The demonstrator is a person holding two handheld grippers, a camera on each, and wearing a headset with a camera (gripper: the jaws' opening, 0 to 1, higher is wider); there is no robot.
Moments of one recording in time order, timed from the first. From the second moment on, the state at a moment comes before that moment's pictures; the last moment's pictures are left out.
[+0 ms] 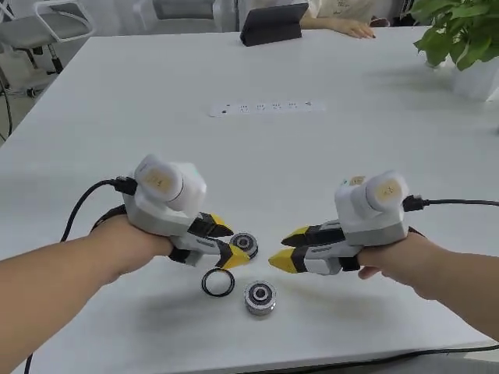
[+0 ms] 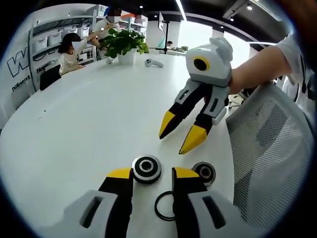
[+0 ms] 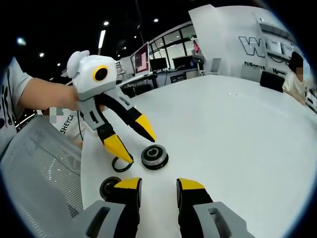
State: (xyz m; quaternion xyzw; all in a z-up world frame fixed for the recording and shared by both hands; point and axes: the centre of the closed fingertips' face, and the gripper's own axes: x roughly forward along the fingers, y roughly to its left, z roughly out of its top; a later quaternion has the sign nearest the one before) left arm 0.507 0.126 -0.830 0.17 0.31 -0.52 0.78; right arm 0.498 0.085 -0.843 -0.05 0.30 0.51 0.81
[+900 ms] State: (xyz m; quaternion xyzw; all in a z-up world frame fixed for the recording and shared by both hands) left arm 0.523 0.123 -0.839 0.20 0.29 -0.51 0.79; right arm 0.503 0.094 -0.847 -0.05 0.30 0.51 0.80
